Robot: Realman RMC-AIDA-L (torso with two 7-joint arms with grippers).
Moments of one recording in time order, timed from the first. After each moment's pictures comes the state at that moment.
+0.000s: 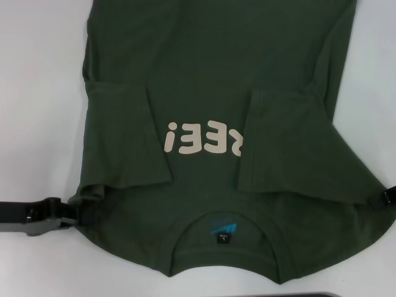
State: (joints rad) left arm -0.41 -2.05 0.52 0.65 2.49 1.70 -2.30; right arm 0.53 1.92 -0.62 -0.70 -2.65 -1.75 2.18
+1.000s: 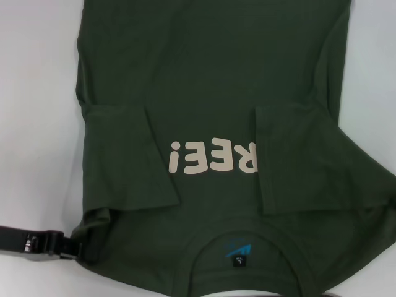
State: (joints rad) left arm -0.41 -2.06 0.58 0.71 2.53 1.86 -2.25; right arm 0.51 1.88 -0.56 -0.72 -2.67 -1.82 2.13
